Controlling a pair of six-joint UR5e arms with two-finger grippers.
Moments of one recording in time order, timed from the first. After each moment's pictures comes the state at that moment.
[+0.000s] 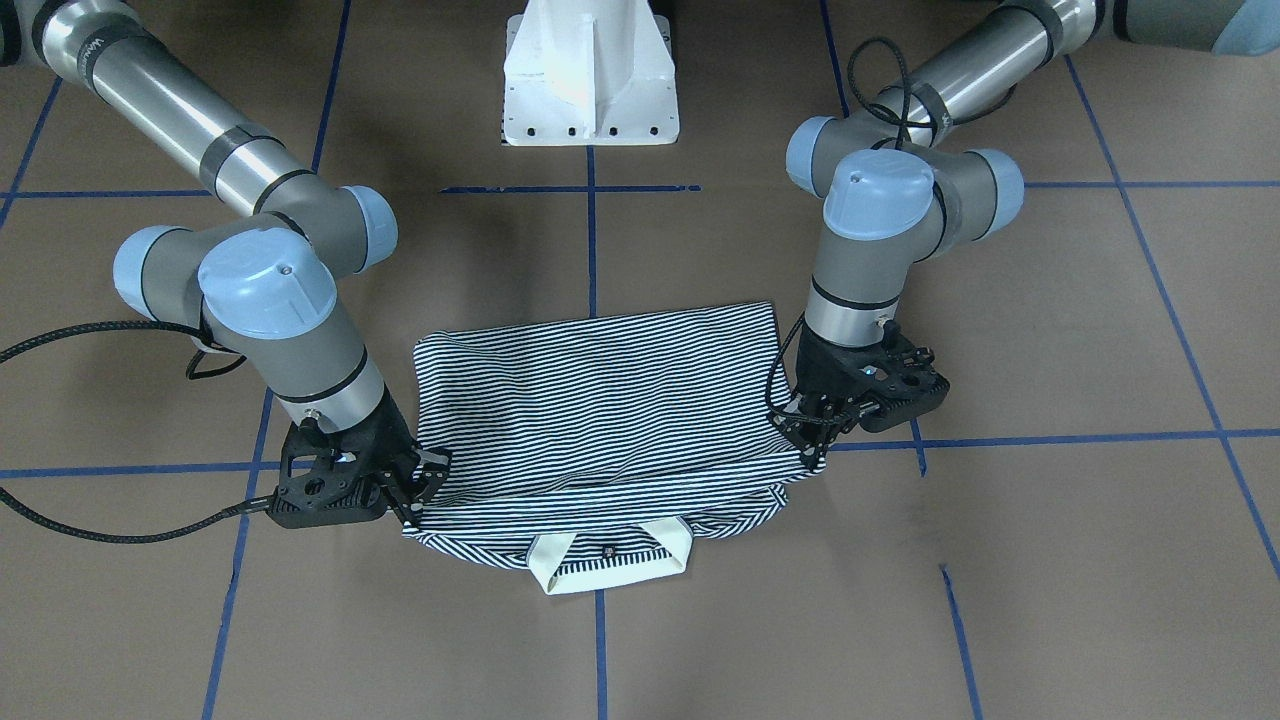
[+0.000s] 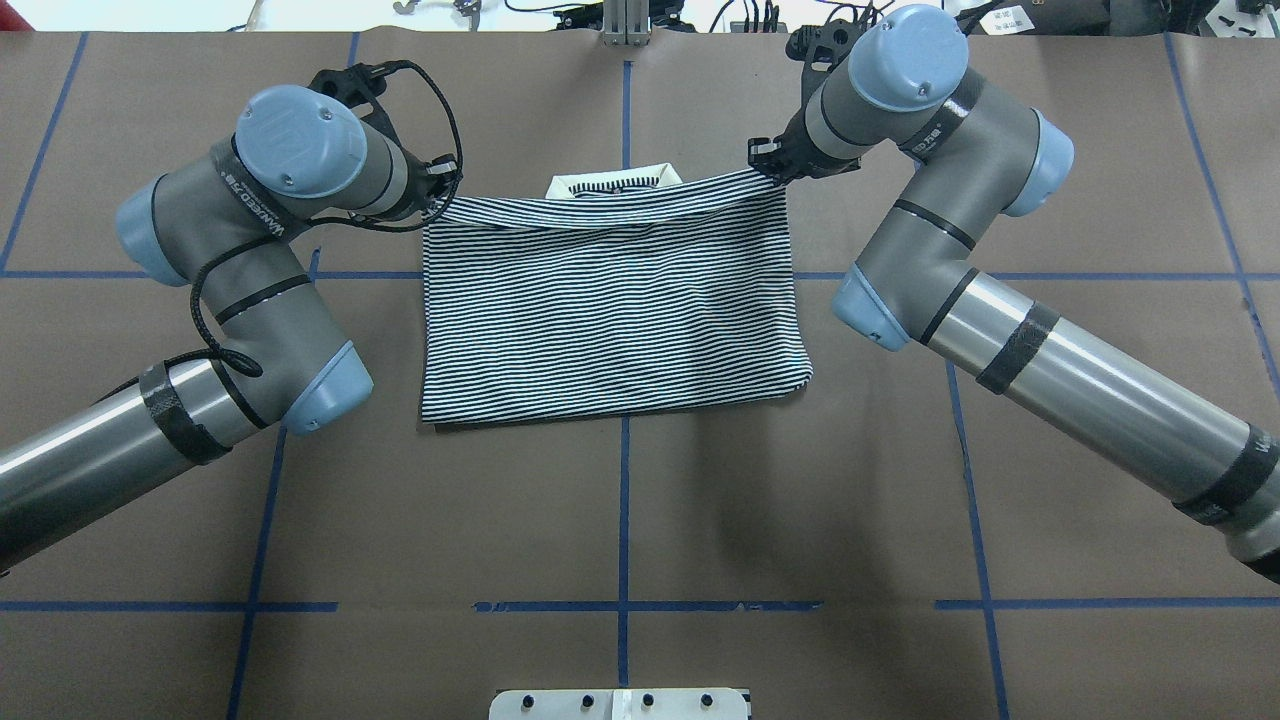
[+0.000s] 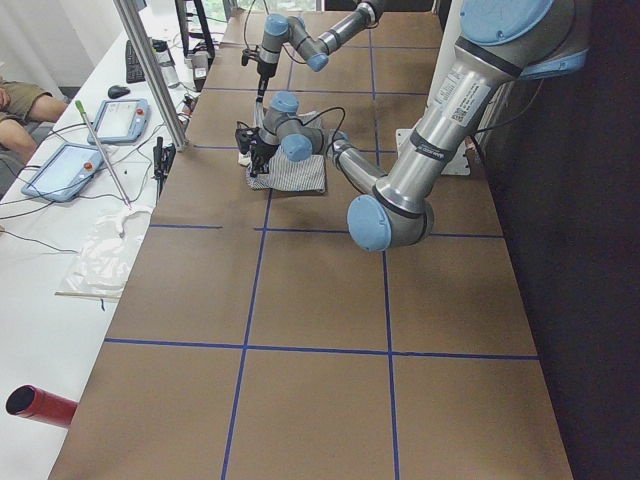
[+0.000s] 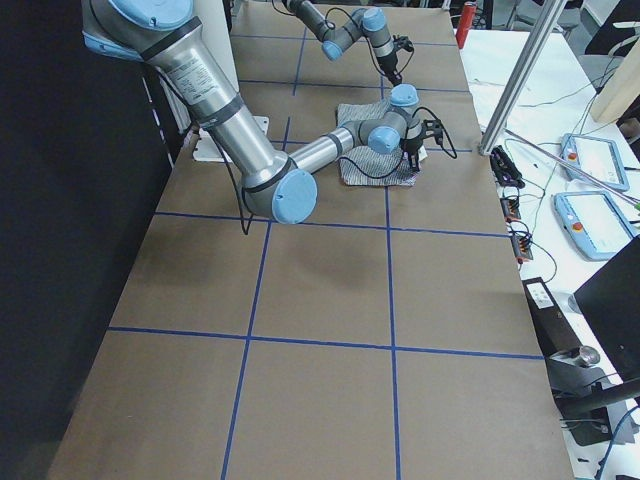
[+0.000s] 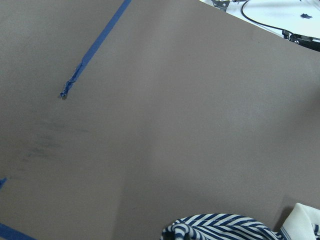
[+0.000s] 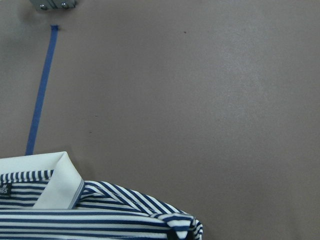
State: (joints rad) left arm -0.74 -2.19 -1.49 -1.93 -1.68 -1.49; right arm 0.82 -0.86 1.30 -1.11 1.89 1.04
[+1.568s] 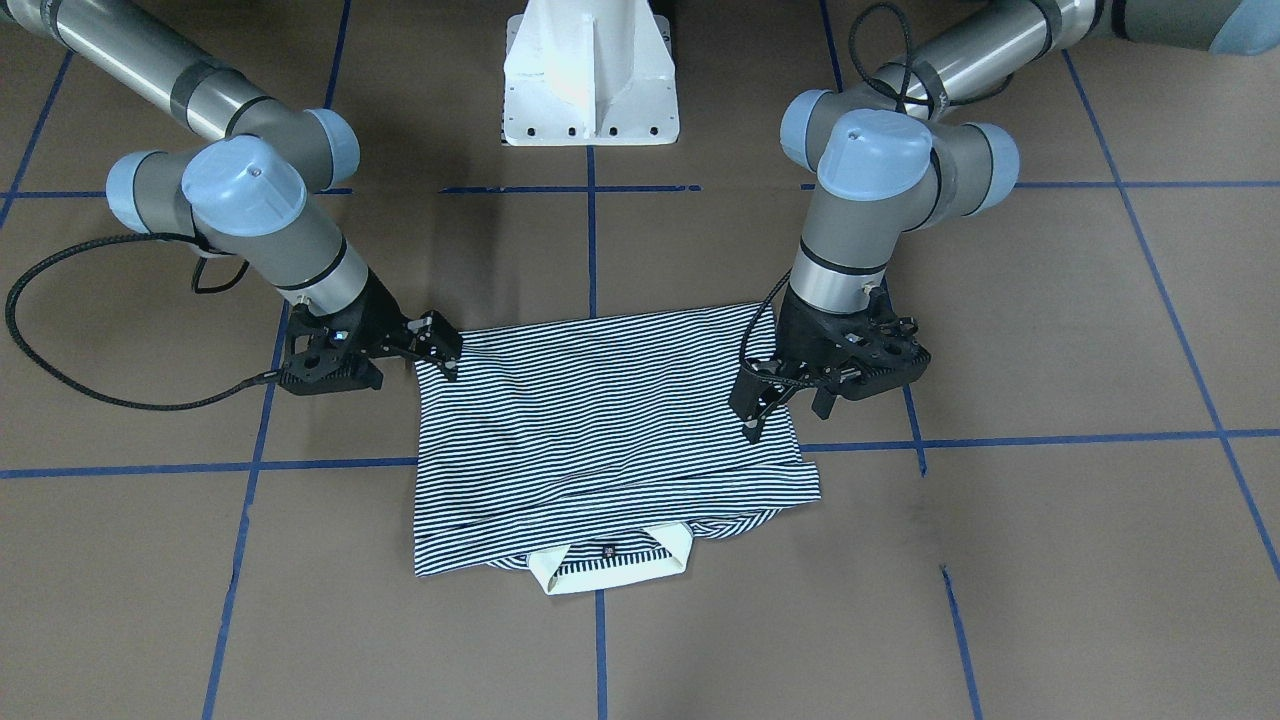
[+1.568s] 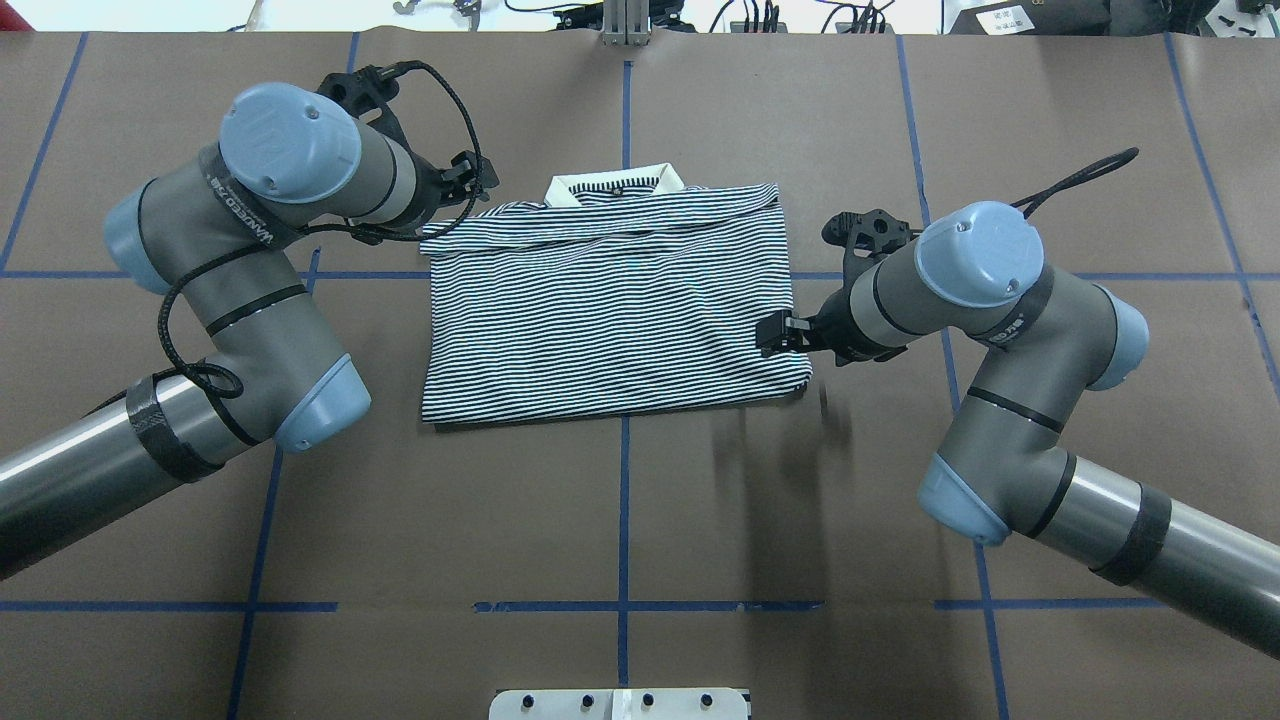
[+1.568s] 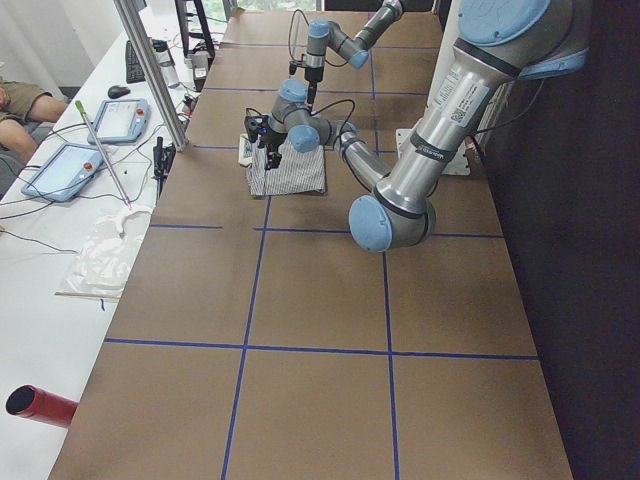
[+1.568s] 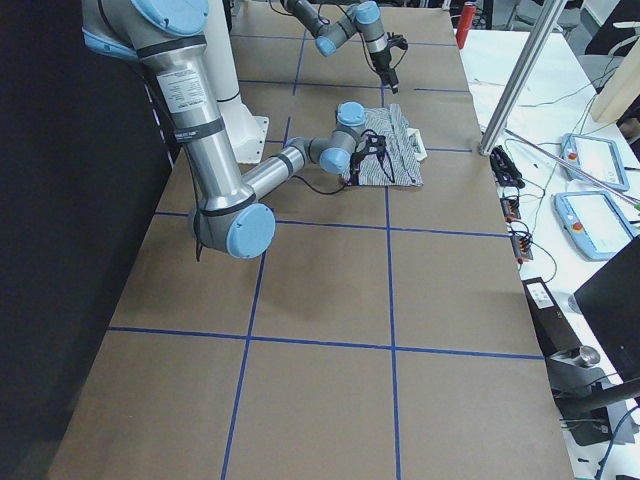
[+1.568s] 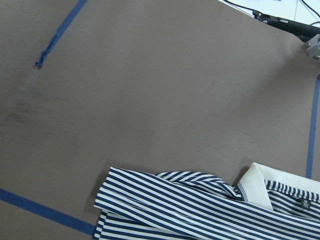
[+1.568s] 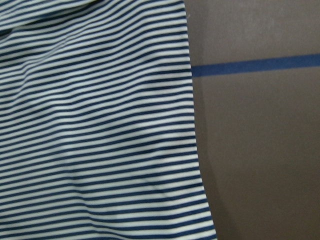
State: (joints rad) left arm -0.73 -2.18 -1.58 -1.92 -1.73 -1.51; right arm 0.63 -1.19 1.66 -1.11 1.97 1.25
